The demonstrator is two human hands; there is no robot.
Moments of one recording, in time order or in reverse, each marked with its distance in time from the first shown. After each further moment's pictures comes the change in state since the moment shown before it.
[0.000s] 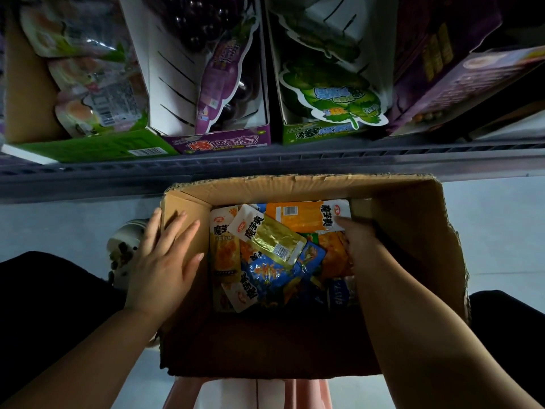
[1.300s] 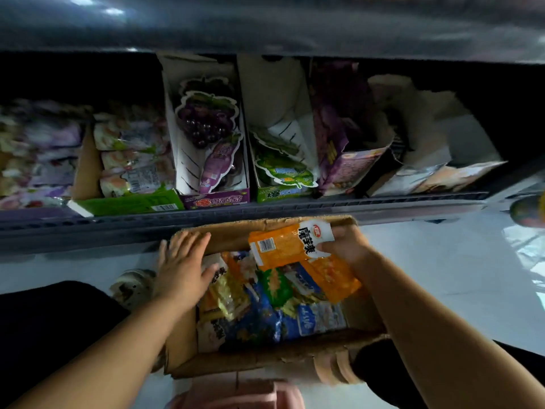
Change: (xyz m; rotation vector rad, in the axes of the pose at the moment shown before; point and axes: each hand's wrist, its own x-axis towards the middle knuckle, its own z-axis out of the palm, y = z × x) left_hand 0.011 0.050 -0.087 -0.126 -0.236 -0.144; right_hand -0.165 -0.015 -0.078 -0.434 0.008 -0.730
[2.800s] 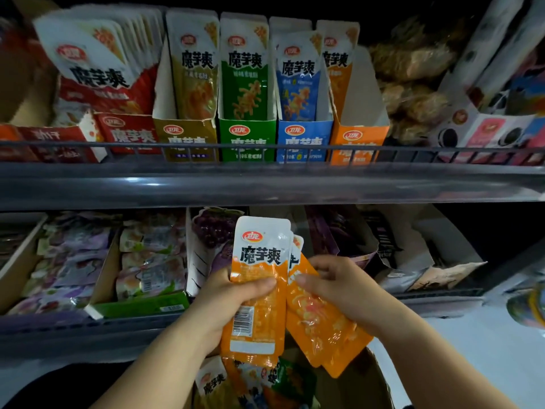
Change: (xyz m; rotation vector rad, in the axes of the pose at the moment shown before) left_hand 0.001 0.082 -0.158 -1.473 -0.139 0.024; right_hand -0.092 -0.147 -0.059 0.029 -0.126 -0.456
